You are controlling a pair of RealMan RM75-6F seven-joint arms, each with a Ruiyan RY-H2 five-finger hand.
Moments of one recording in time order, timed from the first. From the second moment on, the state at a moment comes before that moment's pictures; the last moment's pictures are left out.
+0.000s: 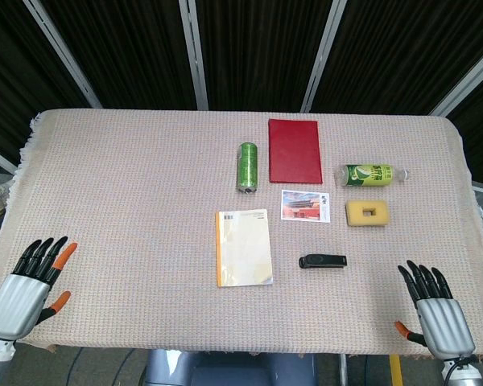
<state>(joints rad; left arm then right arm) -0.07 -1.16 0.06 -1.61 1.79 1.57 0.25 -0.02 -1.13 -0.06 -1.74 -1.61 1.47 -0.25</state>
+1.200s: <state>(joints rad) -0.13 -1.23 0.00 -1.56 1.69 1.48 0.28 0.22 -1.40 0.09 -1.68 -1.51 1.21 -0.47</state>
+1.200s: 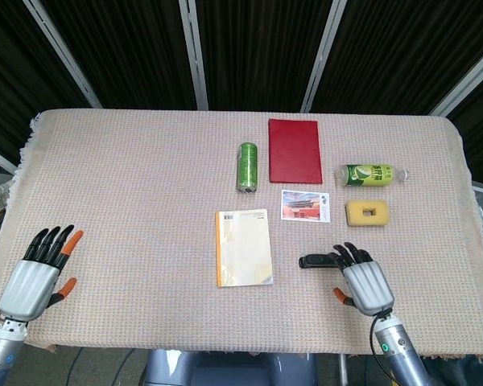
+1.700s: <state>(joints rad) -0.15 -1.24 -0.02 -1.58 1.63 1.44 0.33 0.32 -1.49 0.13 -1.53 -1.42 1.11 -0.42</state>
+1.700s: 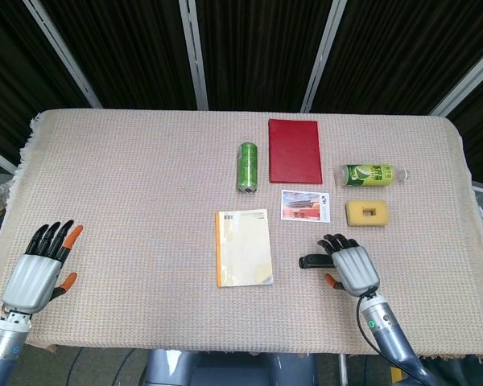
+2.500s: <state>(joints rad) -0.17 -1.24 0.00 -1.58 1.62 1.40 0.32 0.39 -1.62 0.11 -1.28 -1.42 1.09 -0.27</state>
